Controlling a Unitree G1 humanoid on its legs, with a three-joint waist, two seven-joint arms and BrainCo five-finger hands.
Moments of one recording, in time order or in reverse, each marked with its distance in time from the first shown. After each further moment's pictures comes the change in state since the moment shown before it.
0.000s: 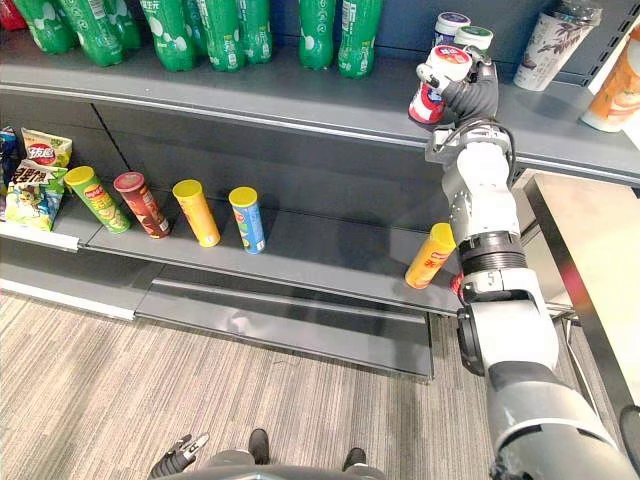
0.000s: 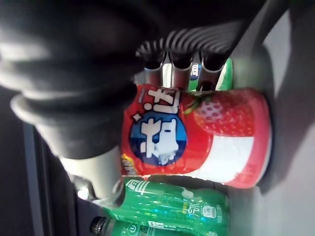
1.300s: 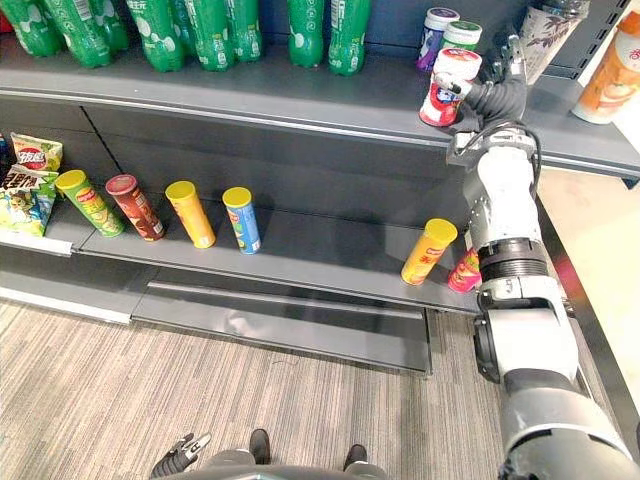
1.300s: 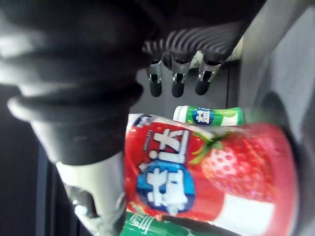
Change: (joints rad) left arm 0.000 0.008 -0.021 -0.006 -0.002 0.000 0.000; right arm 0.003 -0.090 0.001 0.005 -0.007 -0.055 -0.023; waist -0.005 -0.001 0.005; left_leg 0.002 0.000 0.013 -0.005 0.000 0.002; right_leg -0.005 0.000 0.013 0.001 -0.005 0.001
